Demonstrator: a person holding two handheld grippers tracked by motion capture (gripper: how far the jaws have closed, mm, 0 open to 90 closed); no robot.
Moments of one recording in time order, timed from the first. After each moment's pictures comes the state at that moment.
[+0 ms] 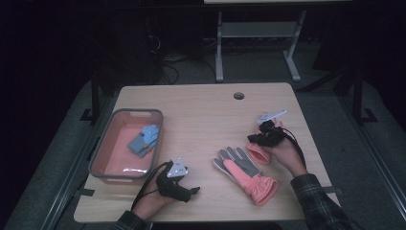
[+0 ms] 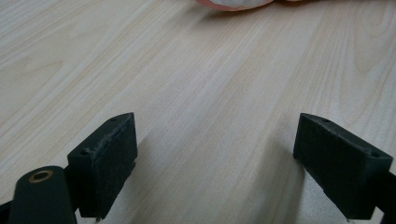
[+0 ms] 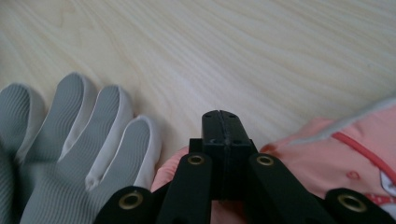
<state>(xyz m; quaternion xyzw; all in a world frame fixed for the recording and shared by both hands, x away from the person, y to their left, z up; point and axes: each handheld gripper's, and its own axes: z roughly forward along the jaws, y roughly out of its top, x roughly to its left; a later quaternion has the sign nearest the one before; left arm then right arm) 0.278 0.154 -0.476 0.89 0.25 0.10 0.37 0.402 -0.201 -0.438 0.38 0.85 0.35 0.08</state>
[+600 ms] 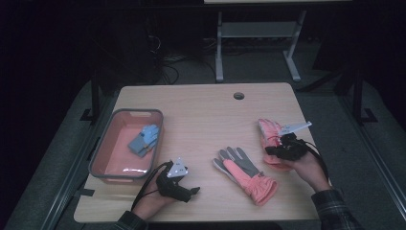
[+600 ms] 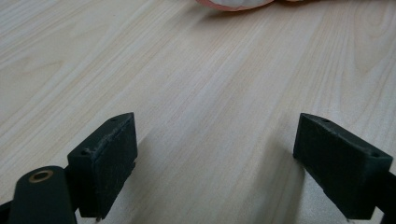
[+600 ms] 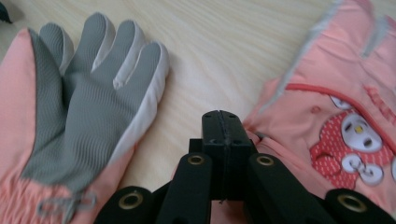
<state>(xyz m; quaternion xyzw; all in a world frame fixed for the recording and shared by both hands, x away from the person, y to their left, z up) 0.278 0.154 -0.476 0.89 0.25 0.10 0.37 0.350 -0.251 -0.432 0.41 0.84 0.35 0.08</state>
